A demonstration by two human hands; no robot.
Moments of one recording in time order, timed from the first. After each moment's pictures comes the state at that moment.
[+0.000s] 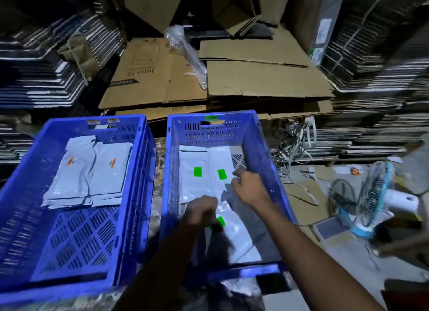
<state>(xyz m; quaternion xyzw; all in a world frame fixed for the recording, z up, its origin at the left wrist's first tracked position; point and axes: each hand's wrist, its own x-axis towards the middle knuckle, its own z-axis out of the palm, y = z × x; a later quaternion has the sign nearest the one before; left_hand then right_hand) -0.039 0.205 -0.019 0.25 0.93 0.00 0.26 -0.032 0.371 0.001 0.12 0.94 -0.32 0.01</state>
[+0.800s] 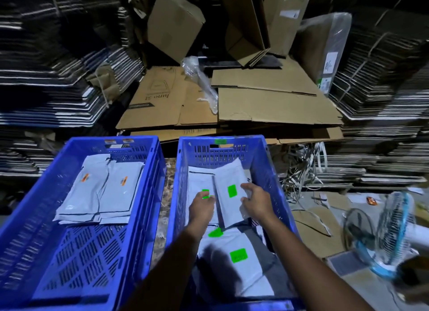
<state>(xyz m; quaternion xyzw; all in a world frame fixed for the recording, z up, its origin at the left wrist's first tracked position) -0.090 0.212 -0.041 -0.18 0.78 0.59 0.12 -0.060 0.382 0.002 0.15 0.90 -0.42 0.01</state>
